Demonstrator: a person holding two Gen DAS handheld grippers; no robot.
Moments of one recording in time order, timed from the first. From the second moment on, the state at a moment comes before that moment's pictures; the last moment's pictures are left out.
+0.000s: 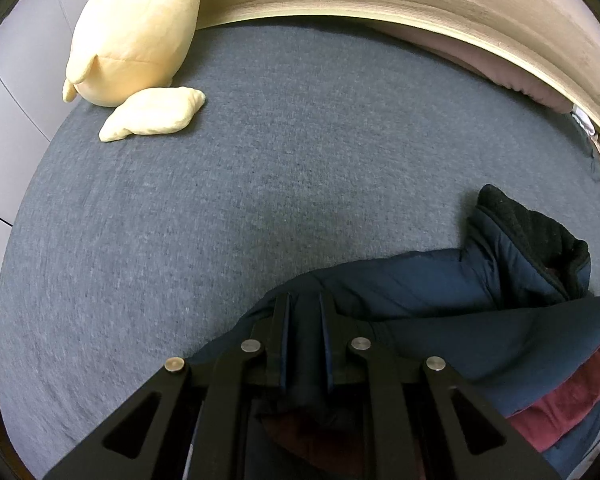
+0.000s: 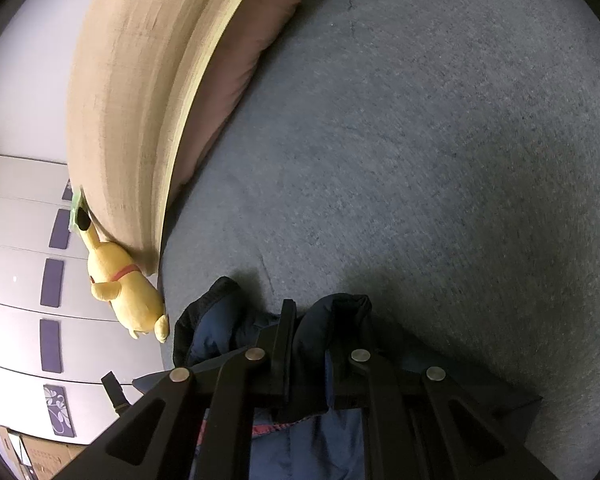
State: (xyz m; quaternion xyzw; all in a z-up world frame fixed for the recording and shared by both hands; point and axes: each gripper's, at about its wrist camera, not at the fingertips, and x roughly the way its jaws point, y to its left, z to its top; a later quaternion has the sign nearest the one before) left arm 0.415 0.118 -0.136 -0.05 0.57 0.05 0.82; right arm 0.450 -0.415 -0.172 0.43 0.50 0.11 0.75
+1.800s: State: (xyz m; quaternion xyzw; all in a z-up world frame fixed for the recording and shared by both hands) left arm 0.435 0.210 -0.084 -0.16 0.45 0.08 0.87; right arm 0.450 -0.435 -0.156 0.53 0.49 0.17 0.67
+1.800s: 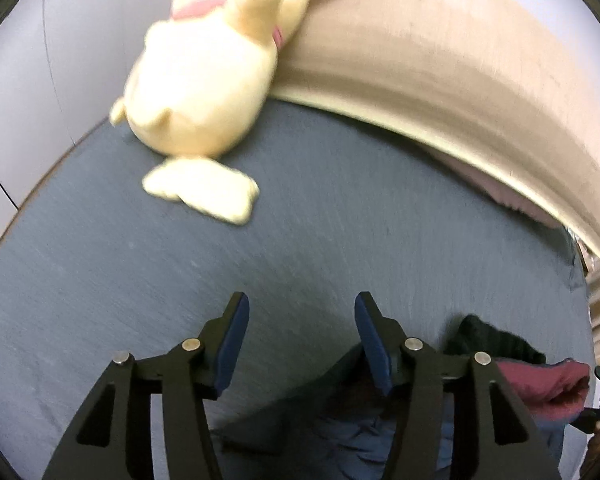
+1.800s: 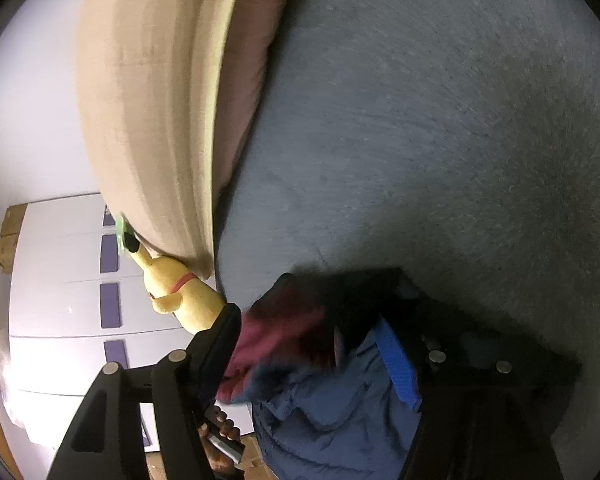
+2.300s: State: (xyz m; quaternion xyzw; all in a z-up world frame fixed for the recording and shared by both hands) left arm 0.421 0.171 -0.106 -0.04 0.48 0.00 0.88; right arm 0.431 -0.398 -0.112 0.21 0.48 0.10 0.84
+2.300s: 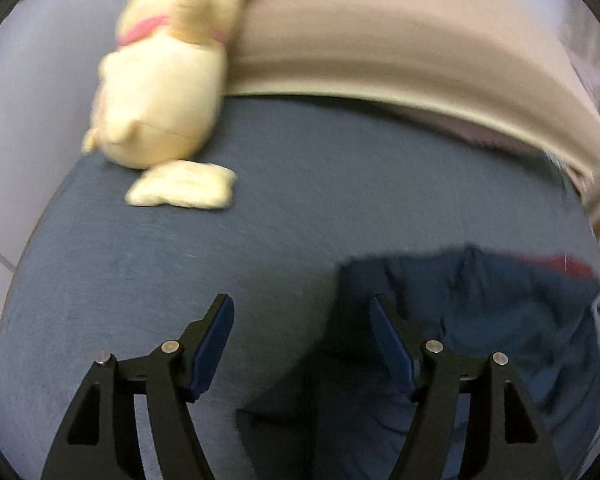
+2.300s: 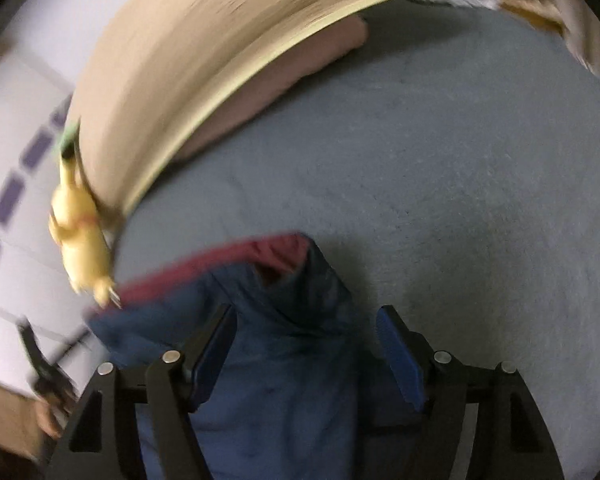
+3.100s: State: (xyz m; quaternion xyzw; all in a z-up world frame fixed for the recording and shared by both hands) left arm 0.477 0.125 -0.166 0.09 0.53 0.06 0.84; right arm 0.465 -0.418 -0.176 0.21 0.53 0.06 0.82
